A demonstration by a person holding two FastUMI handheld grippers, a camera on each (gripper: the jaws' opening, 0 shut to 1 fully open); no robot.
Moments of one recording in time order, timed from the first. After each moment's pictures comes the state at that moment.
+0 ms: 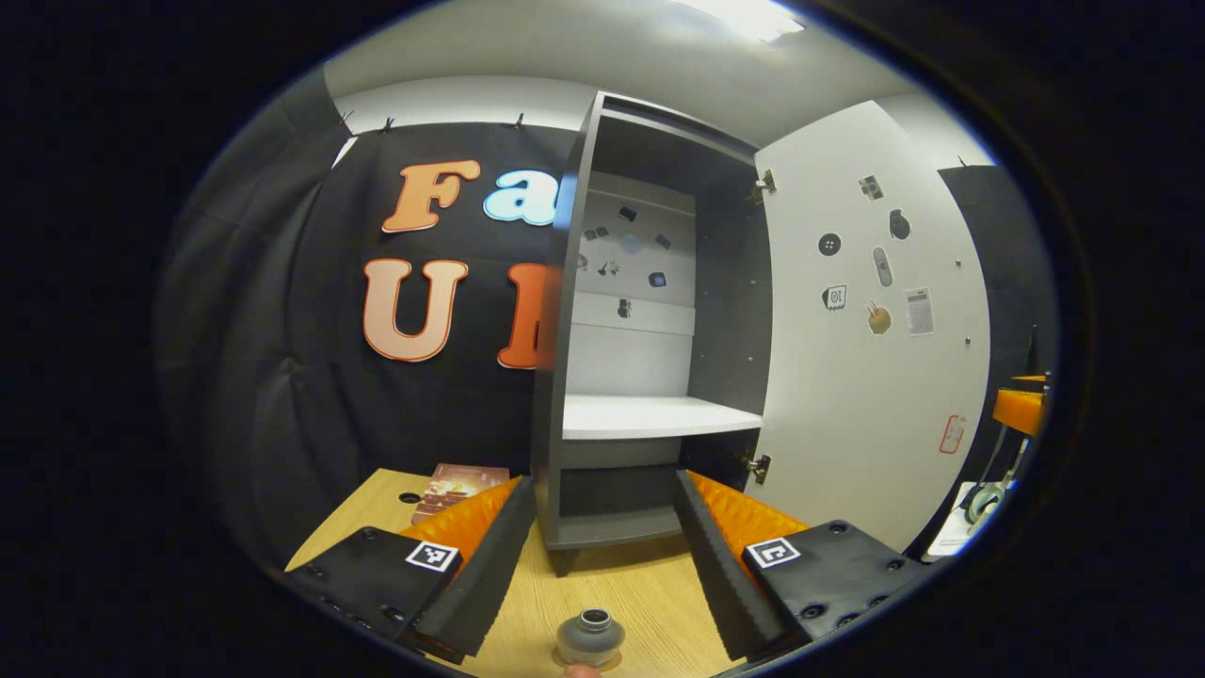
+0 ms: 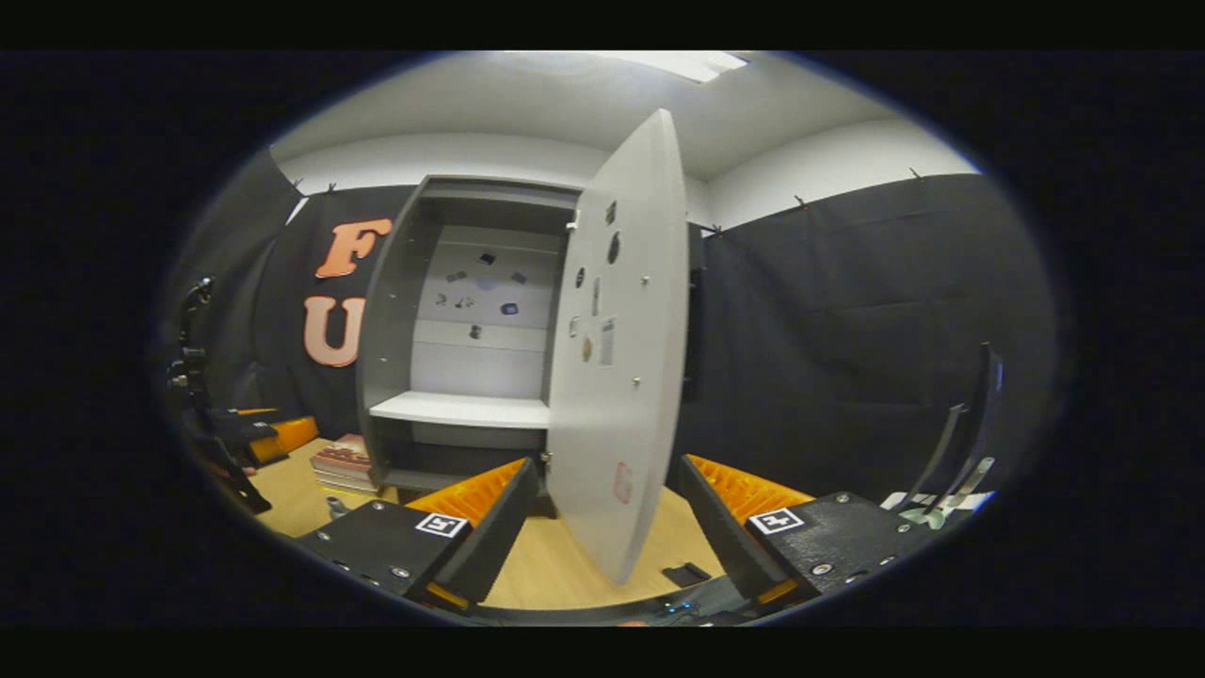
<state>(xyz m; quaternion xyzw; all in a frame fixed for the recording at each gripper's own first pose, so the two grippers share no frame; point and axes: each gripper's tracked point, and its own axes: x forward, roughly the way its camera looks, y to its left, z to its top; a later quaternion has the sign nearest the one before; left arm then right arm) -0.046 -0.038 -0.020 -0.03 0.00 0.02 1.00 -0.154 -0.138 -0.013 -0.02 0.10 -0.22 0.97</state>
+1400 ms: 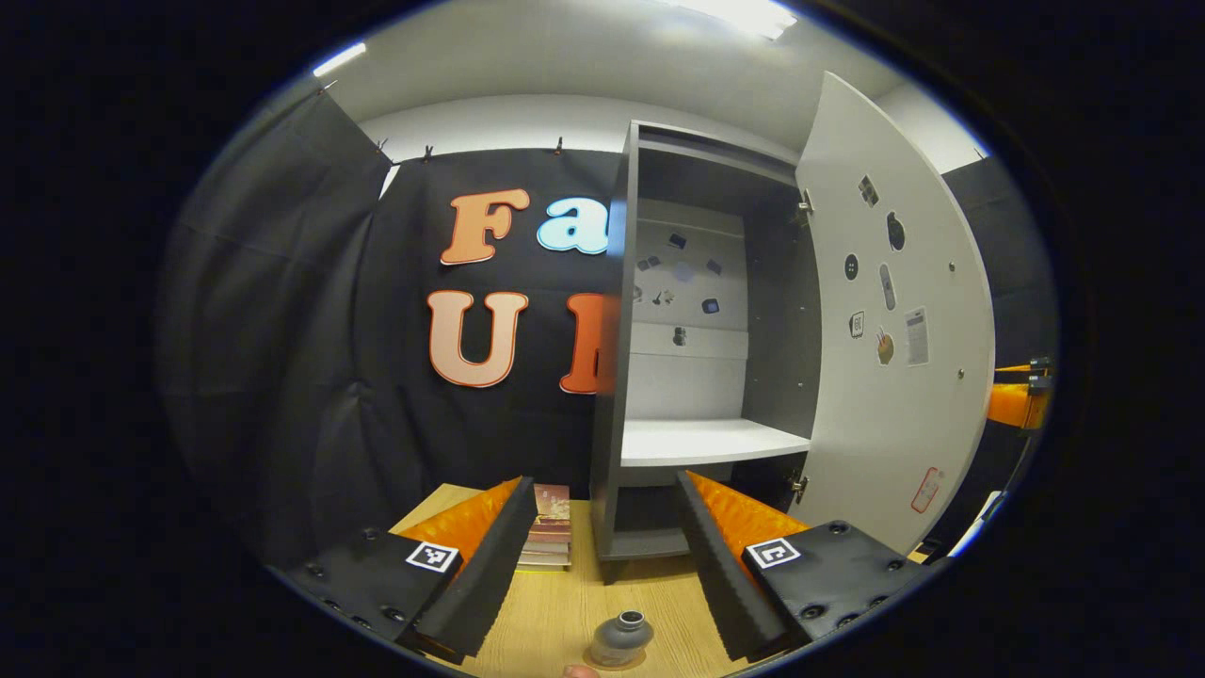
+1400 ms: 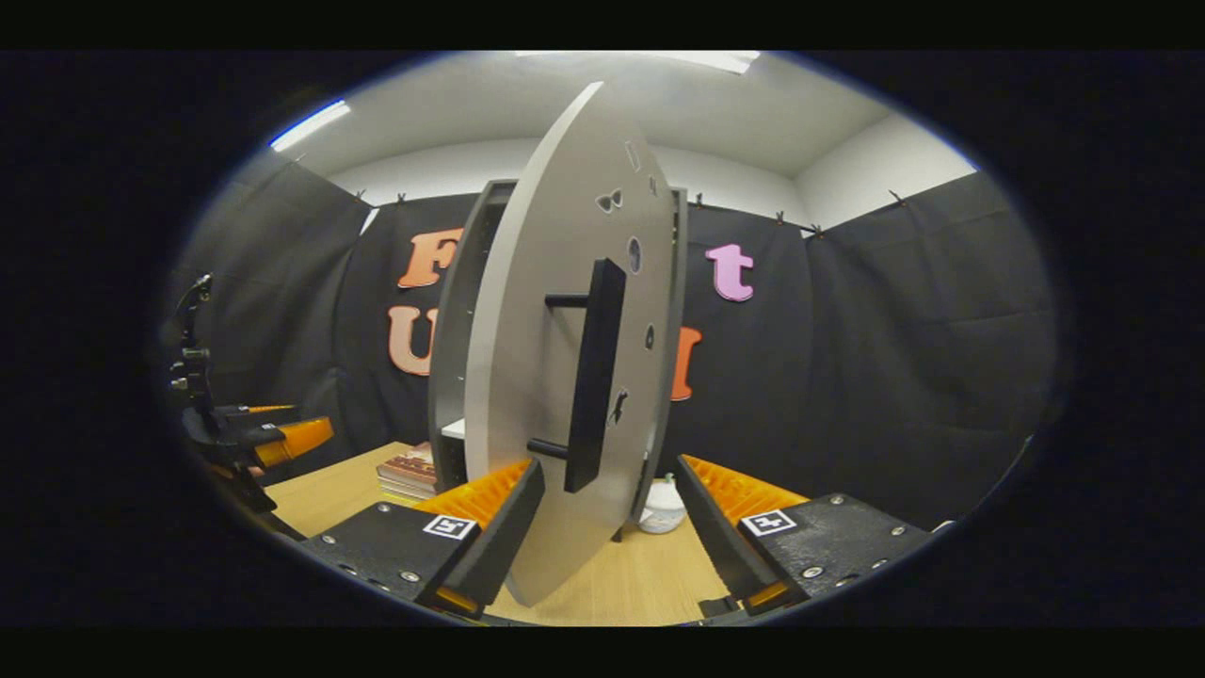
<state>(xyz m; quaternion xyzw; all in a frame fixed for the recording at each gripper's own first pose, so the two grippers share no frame) -0.082 -0.001 0.010 -0.02 -0.01 0.12 0.99 -0.044 -0.056 0.026 0.00 0.09 -0.01 1.00</state>
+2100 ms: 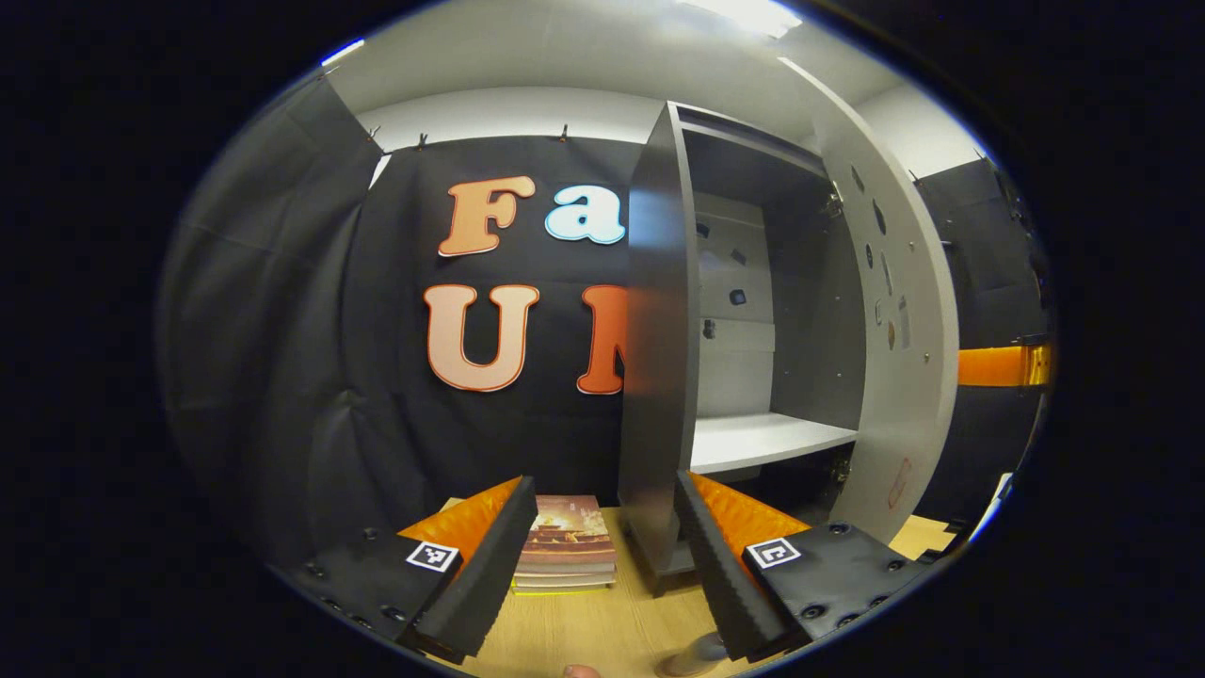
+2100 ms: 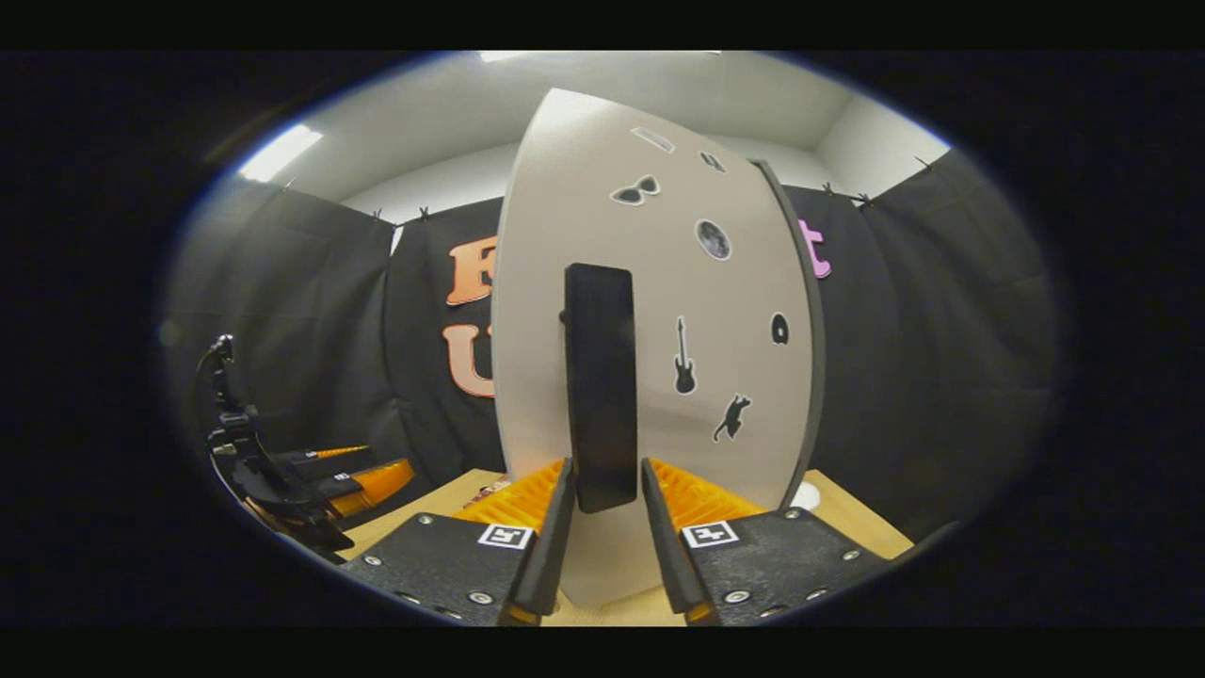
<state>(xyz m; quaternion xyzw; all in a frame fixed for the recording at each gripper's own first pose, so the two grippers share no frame) -0.019 0.095 0.001 0.00 -0.02 0.07 1.00 0.066 0.088 0.016 0.06 0.09 0.05 0.99</state>
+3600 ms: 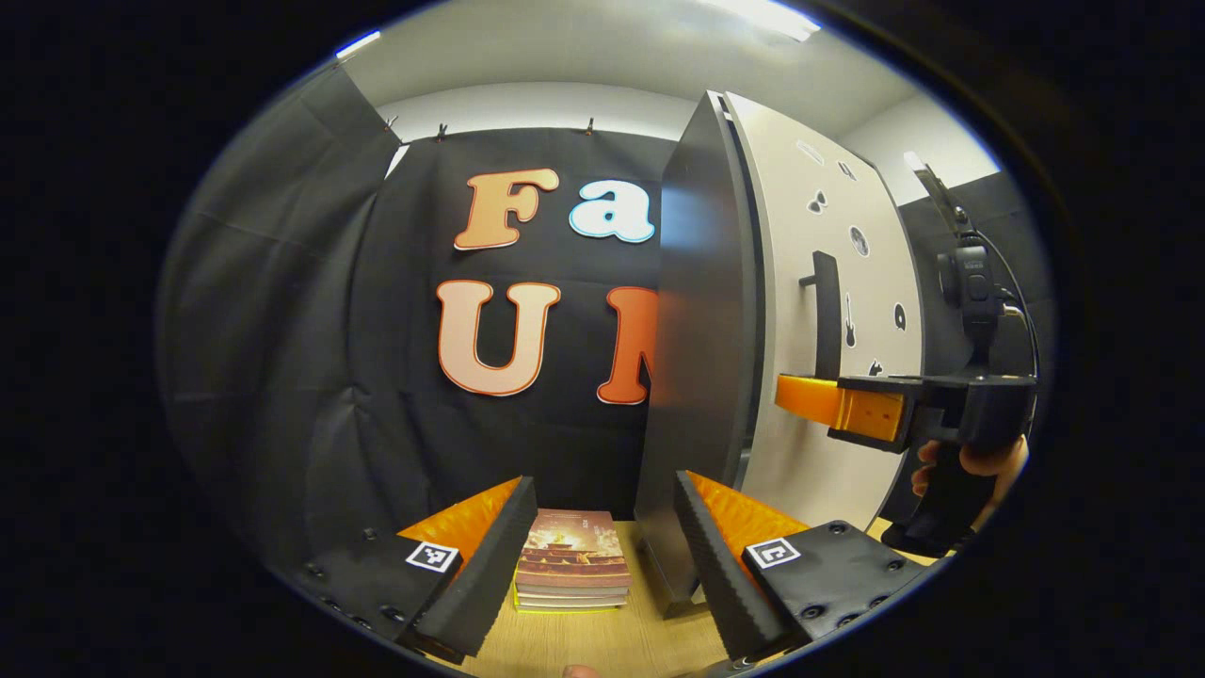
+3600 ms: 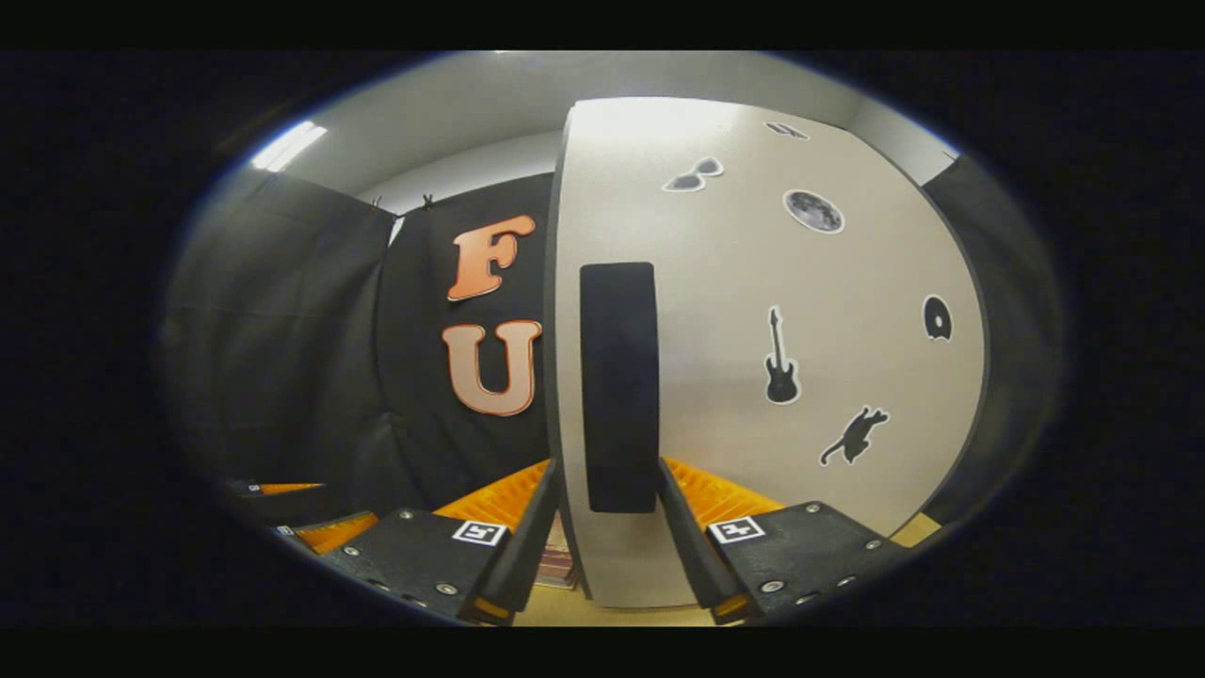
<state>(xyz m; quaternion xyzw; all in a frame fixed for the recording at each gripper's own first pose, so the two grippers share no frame) 0.005 0.115 0.011 -0.03 -0.01 0.11 0.99 0.159 0.141 -0.007 0.09 0.08 0.08 0.99</state>
